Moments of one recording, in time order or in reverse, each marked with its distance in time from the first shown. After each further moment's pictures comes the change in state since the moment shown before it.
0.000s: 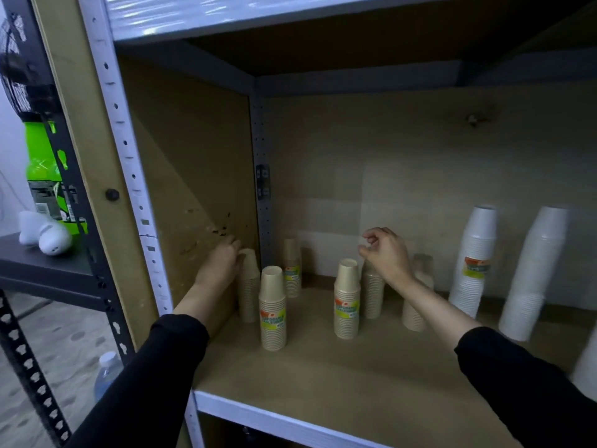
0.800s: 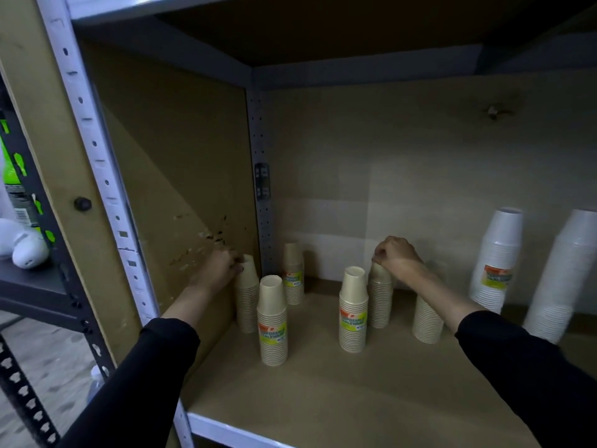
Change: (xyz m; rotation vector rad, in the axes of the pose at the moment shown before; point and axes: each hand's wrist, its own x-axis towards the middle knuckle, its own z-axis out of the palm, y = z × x) left_hand 0.033 -0.017 0.015 -0.061 -0.109 0.014; right_hand 0.047 0.037 0.016 -0.313 -0.341 0.108
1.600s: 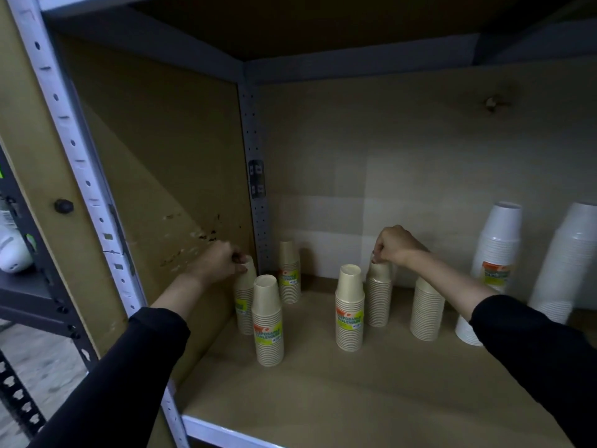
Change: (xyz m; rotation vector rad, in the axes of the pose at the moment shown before) left_hand 0.014 0.011 -0.009 -0.021 -0.101 0.002; right_hand 0.008 0.000 -0.019 -0.025 -0.093 -0.018
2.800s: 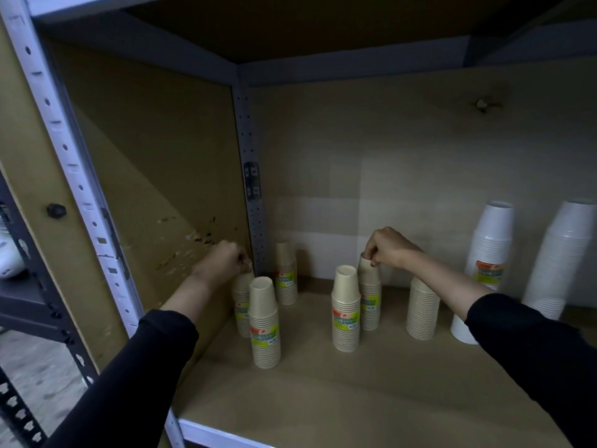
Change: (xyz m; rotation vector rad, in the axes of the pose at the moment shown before) left_hand 0.001 0.017 0.006 0.070 0.009 -0.009; right_hand 0.001 0.001 -0.001 -0.017 -0.065 -0.121
